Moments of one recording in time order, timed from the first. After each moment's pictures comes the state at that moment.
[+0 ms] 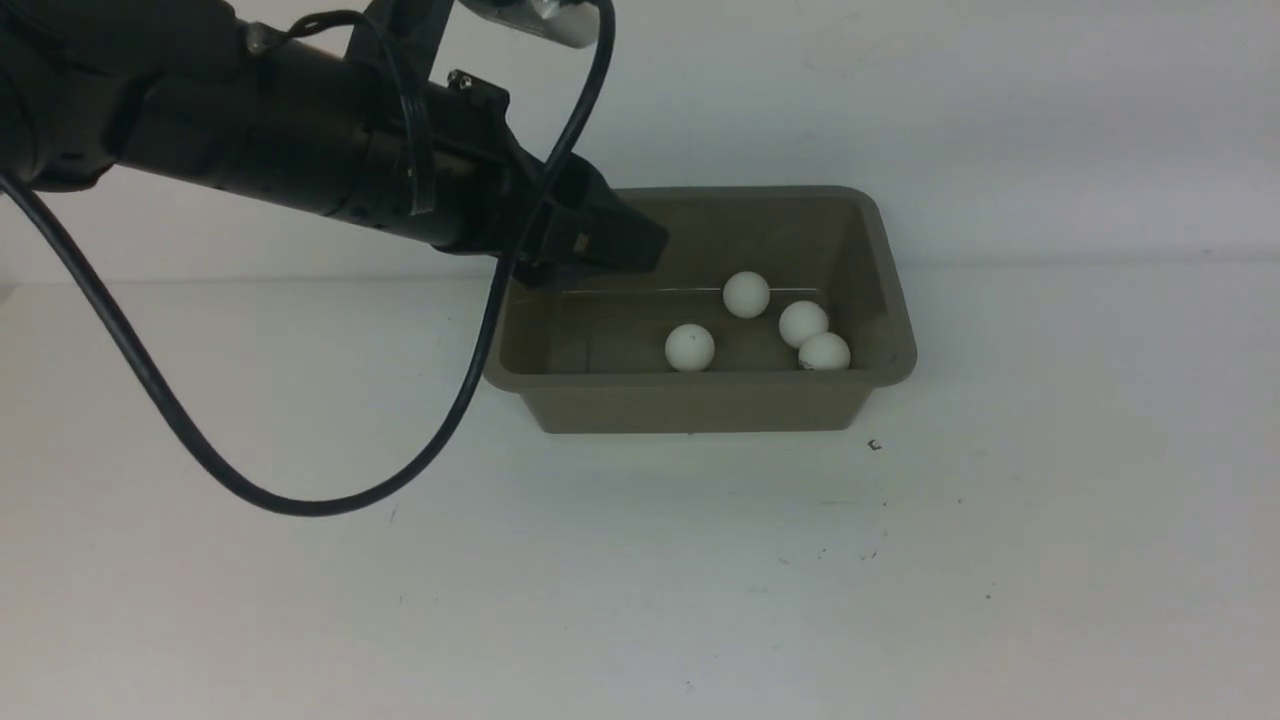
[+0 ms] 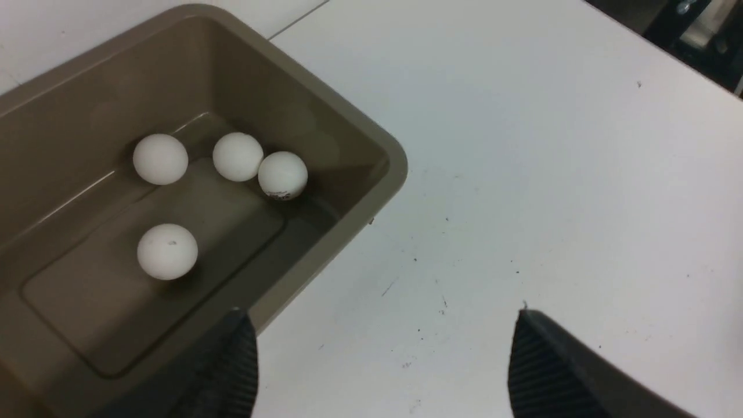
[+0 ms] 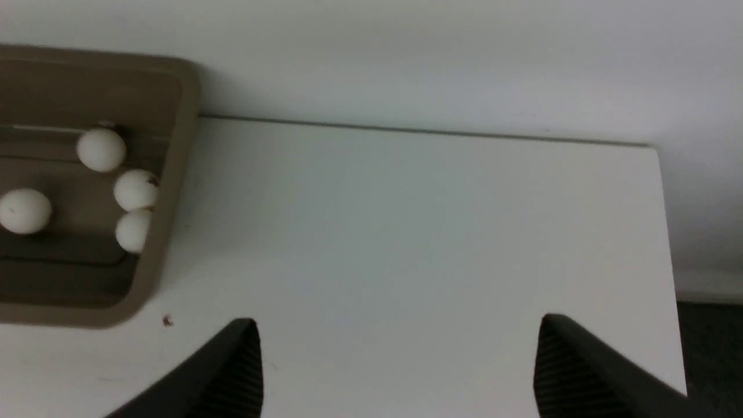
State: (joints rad) right arm -0.13 1.48 -1.76 0.12 1.27 -0.21; left arm -0.28 1.54 -1.35 -0.89 0.82 0.89
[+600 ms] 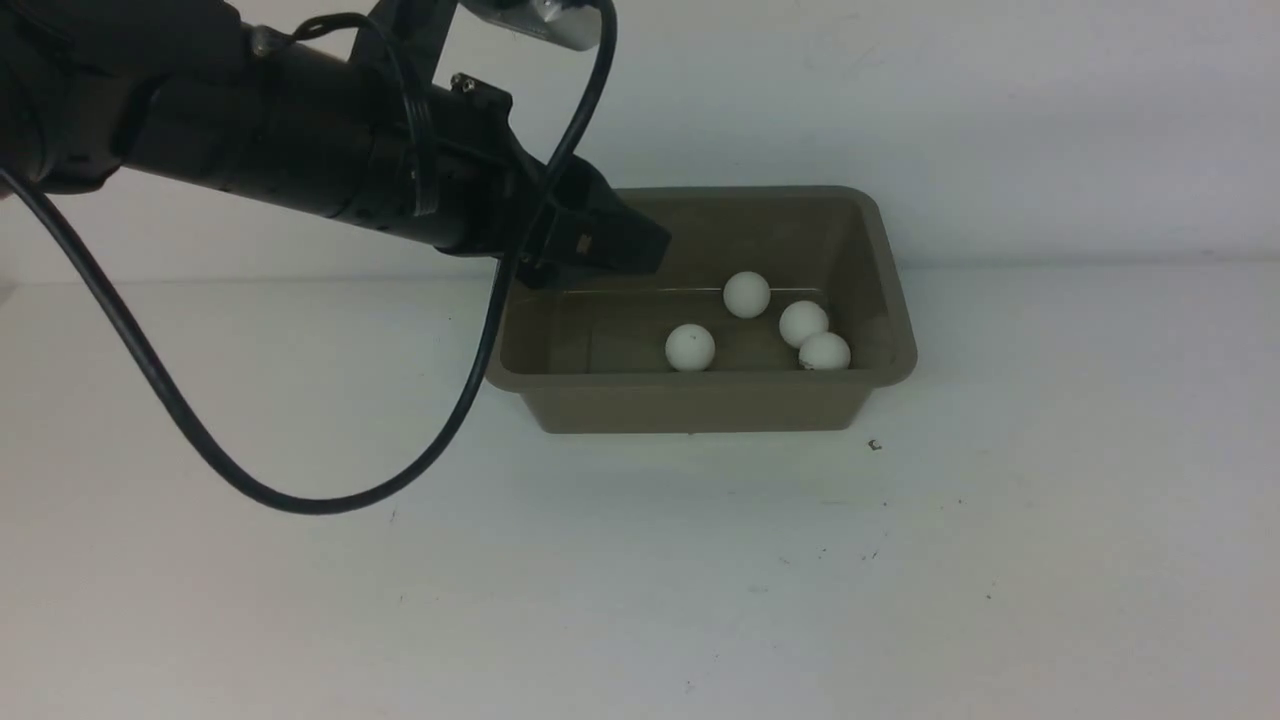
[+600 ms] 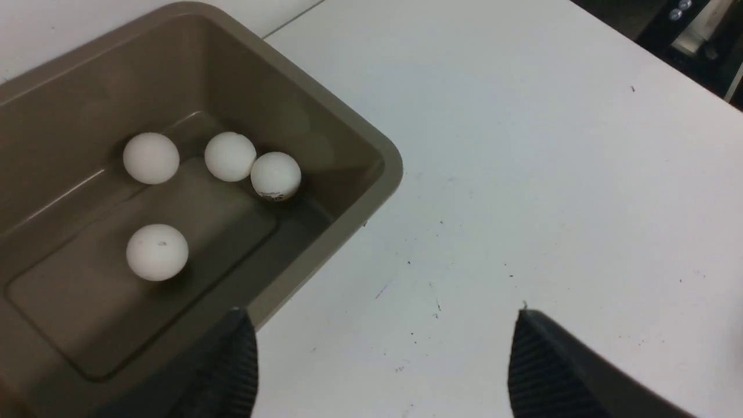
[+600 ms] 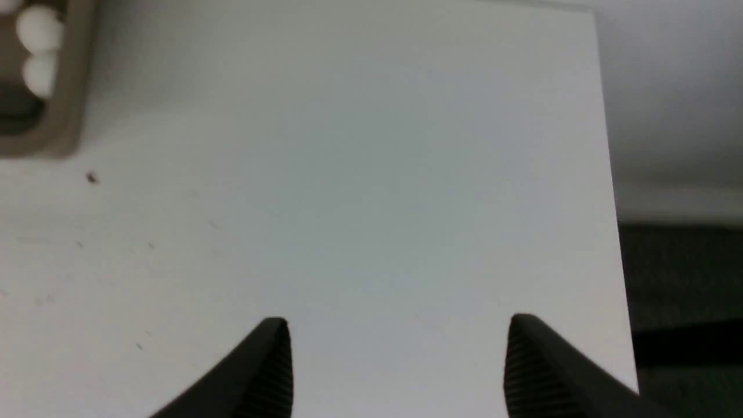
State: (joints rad) right arm -0.13 1.09 -1.28 0.00 1.18 -0.19; left arm -0.28 1.55 -1.35 -0.91 0.82 0.90
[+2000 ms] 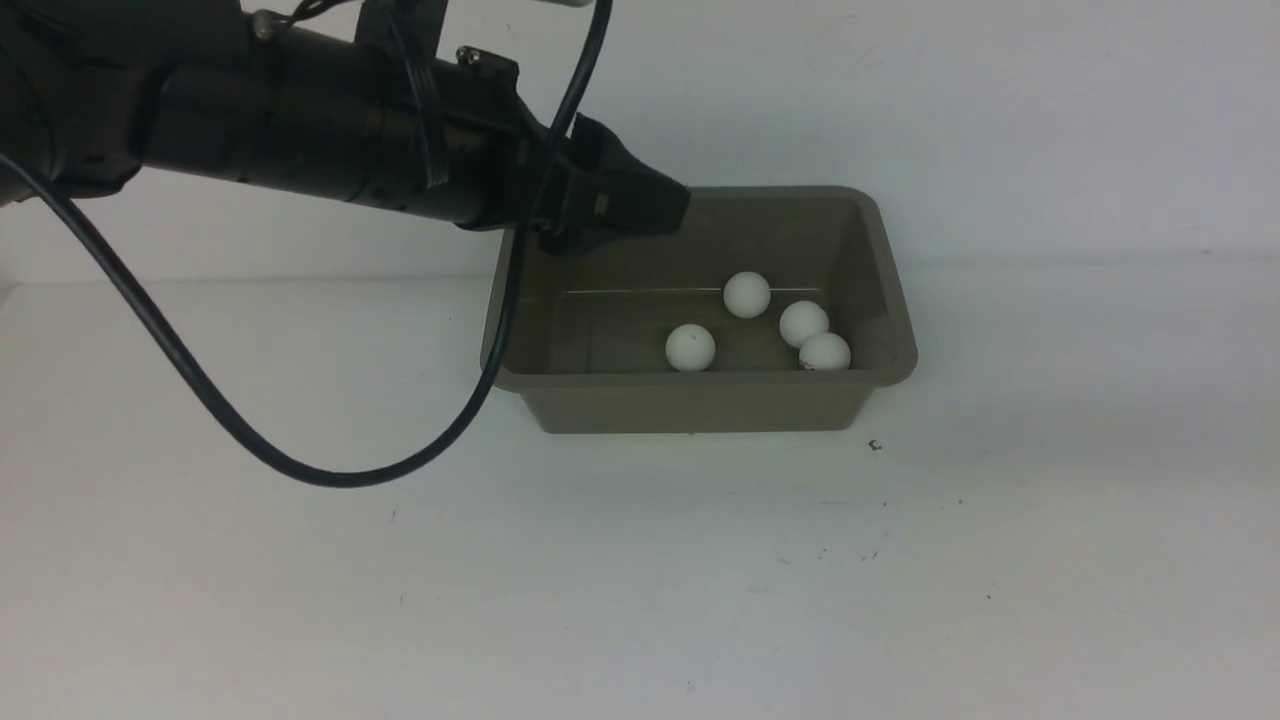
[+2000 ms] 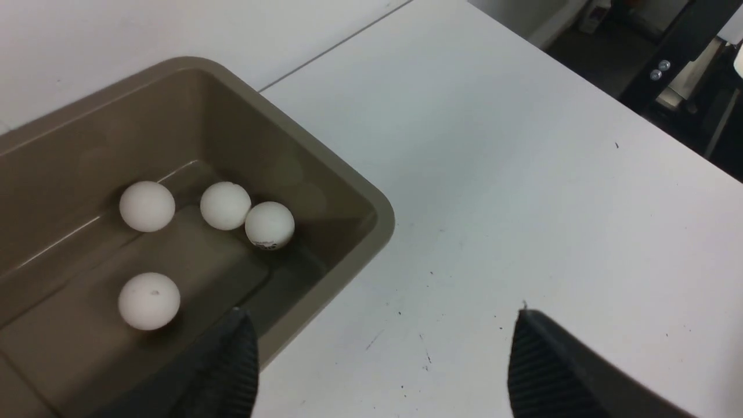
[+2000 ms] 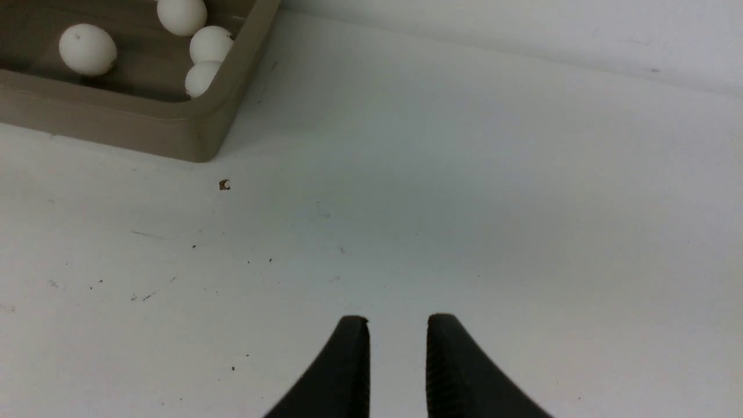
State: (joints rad) right arm -0.07 0.87 -0.64 0.31 0.60 -0.50; left arm -0.28 1.56 -1.35 -1.02 0.77 0.94
